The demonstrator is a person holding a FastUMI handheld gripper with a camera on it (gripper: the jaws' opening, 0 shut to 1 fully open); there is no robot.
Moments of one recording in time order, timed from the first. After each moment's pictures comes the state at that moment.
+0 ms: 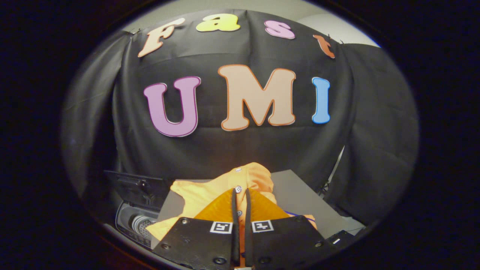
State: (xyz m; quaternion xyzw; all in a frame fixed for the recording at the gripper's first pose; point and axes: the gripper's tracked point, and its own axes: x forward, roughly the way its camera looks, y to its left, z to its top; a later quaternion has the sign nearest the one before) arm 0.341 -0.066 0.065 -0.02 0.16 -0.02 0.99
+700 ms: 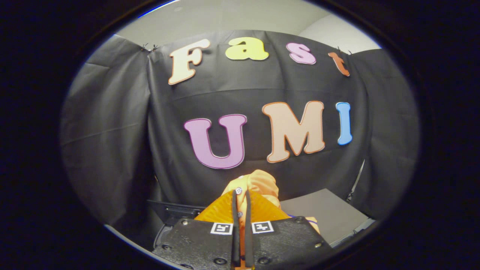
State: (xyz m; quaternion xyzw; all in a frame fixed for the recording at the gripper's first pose) arm 0.320 0.089 0.158 0.04 0.09 0.05 0.99
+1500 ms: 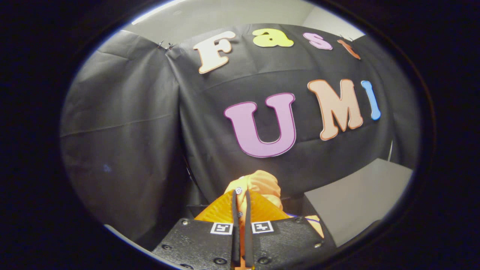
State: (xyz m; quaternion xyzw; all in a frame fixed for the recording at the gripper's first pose) arm 0.329 0.256 0.056 0.11 0.09 0.11 0.98
